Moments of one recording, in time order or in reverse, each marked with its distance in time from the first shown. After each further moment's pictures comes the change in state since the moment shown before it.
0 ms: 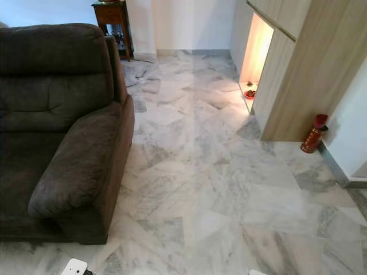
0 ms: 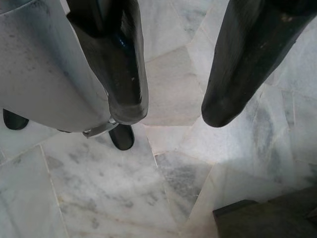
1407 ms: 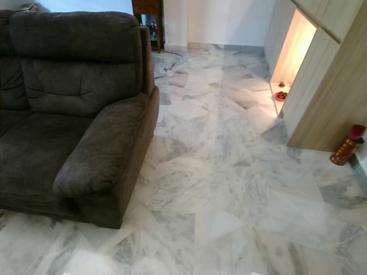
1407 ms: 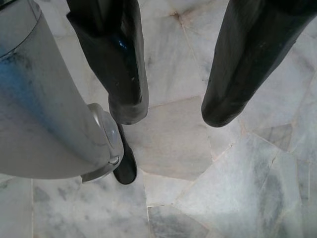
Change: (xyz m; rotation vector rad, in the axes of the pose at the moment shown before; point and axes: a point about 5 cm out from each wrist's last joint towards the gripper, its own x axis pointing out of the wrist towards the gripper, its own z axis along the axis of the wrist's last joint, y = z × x) left arm -0.007 0.004 -0.027 -0.041 0.099 0.020; right arm -0.001 -0.008 -0.004 -0.046 0.025 -0.017
